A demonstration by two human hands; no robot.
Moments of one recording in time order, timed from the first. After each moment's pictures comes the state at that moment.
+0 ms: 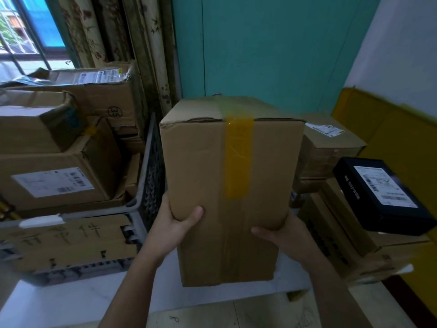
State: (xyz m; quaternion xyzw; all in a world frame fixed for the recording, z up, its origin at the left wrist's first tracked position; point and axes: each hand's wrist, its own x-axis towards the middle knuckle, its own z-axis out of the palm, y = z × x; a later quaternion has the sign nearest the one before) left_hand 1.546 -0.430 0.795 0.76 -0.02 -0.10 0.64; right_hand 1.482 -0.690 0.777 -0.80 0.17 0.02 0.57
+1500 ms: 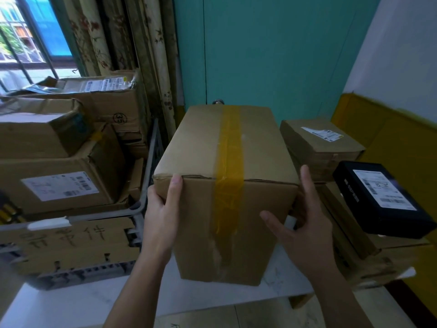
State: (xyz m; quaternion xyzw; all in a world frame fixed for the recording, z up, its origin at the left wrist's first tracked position) left_hand 1.520 -0.441 0.848 0.71 0.02 0.03 0.70; right_hand 1.446 -0.663 0.831 -0.80 0.04 -0.28 0.53
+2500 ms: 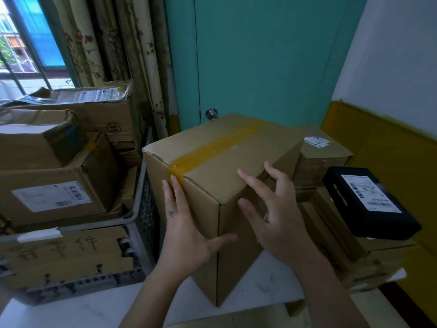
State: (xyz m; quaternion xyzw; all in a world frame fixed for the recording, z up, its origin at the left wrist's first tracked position) left_hand 1.508 -0.464 0.833 0.86 -0.16 0.05 0.48; right_hand 1.471 -0.651 0.858 -0.91 -0.05 -0.27 0.32
